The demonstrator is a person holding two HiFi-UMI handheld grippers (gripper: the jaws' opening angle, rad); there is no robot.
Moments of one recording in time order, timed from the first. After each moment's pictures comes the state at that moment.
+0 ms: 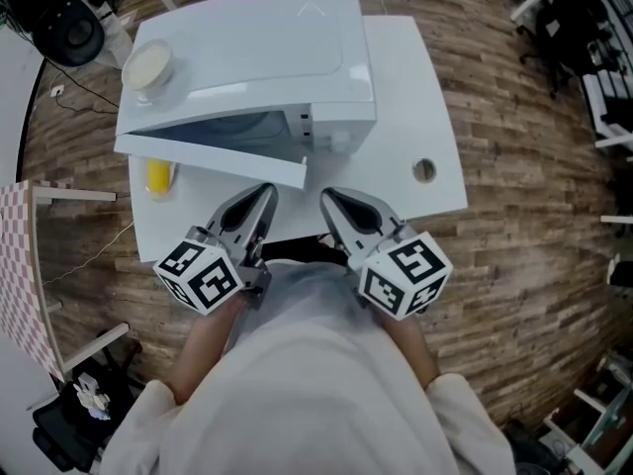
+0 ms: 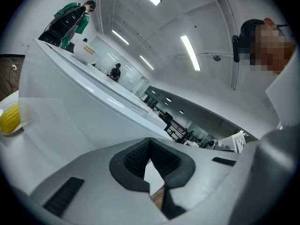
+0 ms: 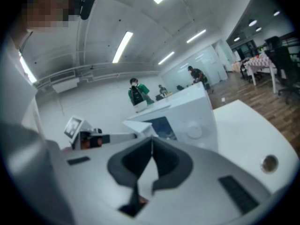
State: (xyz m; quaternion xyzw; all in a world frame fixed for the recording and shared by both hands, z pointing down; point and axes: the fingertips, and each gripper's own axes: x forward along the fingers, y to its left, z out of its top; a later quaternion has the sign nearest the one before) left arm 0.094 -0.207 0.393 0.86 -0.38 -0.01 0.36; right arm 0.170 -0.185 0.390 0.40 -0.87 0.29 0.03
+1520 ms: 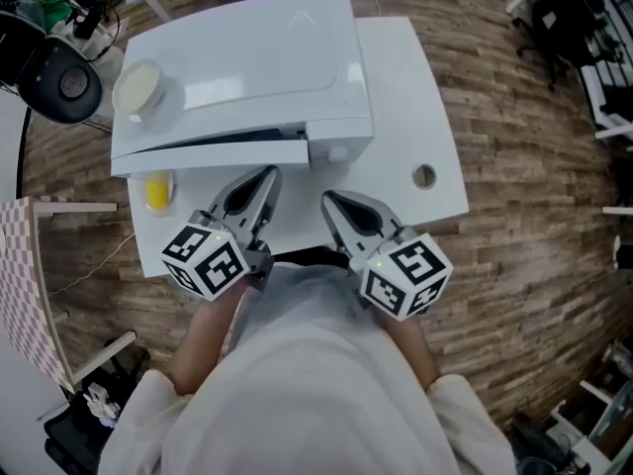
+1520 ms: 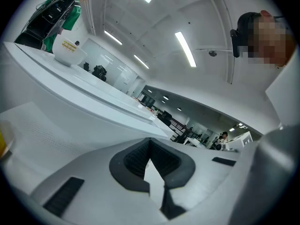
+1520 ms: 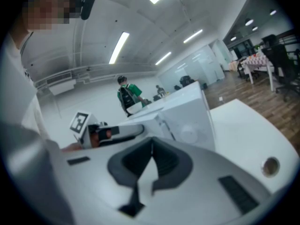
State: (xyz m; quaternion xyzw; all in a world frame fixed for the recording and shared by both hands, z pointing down) left arm 0.111 -0.260 0.387 0.88 -0.36 0.00 0.32; right arm 0.177 -0.208 0.394 0.42 -0.86 0.30 0.03
